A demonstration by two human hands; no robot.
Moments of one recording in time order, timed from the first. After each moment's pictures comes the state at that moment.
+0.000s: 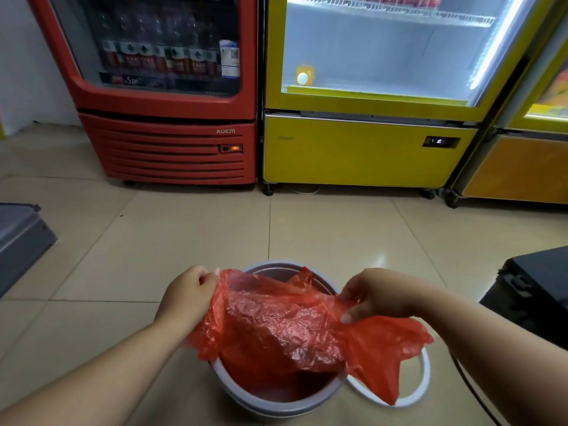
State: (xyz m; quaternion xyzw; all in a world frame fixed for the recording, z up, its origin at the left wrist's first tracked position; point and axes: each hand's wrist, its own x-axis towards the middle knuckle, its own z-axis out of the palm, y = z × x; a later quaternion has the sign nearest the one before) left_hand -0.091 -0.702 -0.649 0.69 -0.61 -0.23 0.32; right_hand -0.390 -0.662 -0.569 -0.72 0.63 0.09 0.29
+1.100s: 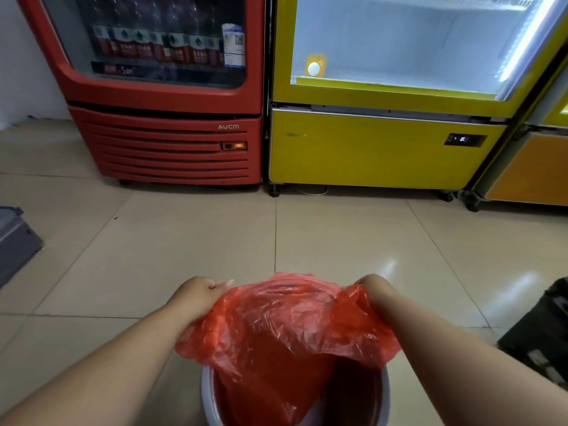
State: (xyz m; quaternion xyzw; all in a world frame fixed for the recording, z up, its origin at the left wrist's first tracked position) left_hand -0.086 -0.782 -0.688 0.69 -0.59 -0.38 0.17; right_hand -0.398 -0.770 -0.686 -0.35 0.79 -0.20 0.46
